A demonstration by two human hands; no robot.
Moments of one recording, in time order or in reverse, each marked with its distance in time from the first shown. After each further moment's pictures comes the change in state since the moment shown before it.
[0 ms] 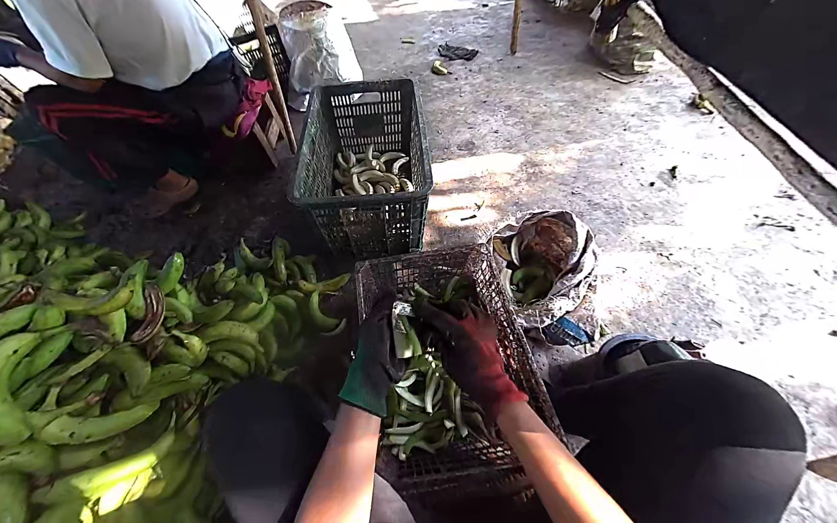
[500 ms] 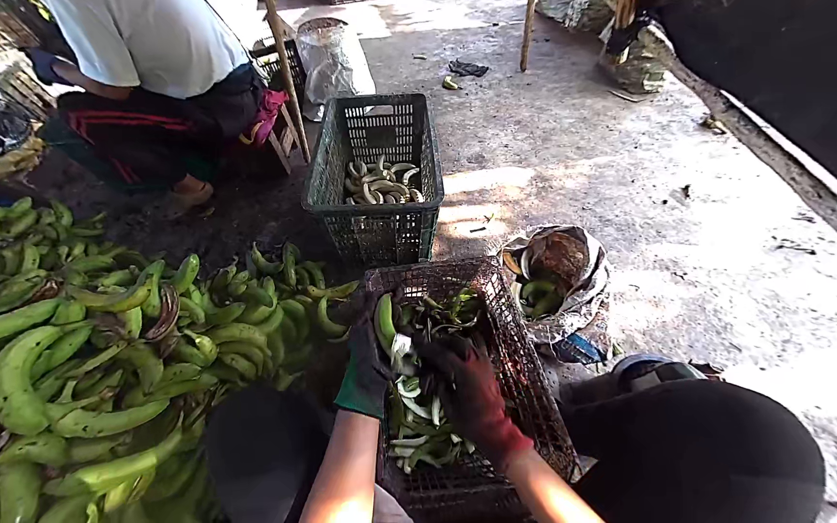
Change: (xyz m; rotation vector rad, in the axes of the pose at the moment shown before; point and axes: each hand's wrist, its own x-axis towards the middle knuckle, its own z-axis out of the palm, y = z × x) left_hand 0.010 0.015 -0.017 -0.121 0.068 0.083; right_hand -0.024 -0.013 0.015 0.129 0.007 -0.031
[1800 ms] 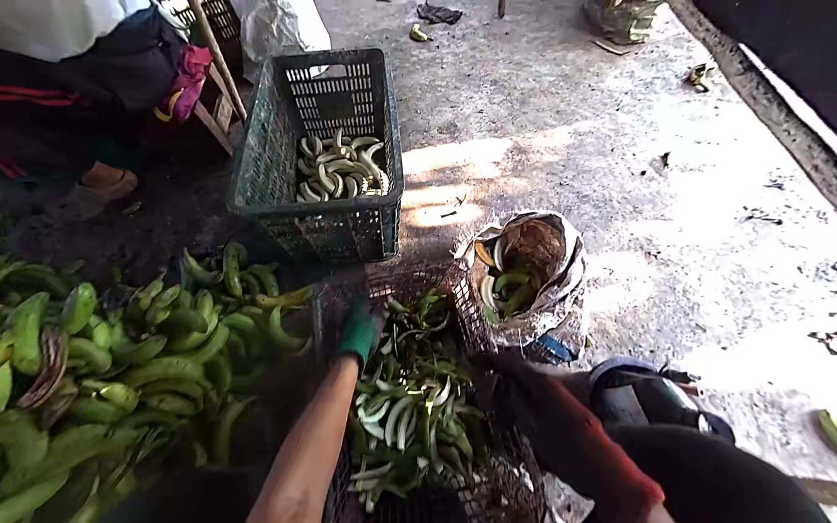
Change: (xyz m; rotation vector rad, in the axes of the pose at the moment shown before) left_hand 0.149 -0.089 -0.003 1.723 -0.038 -0.202; right_hand 0.035 0.062 -0.138 0.280 -0.453 0.626
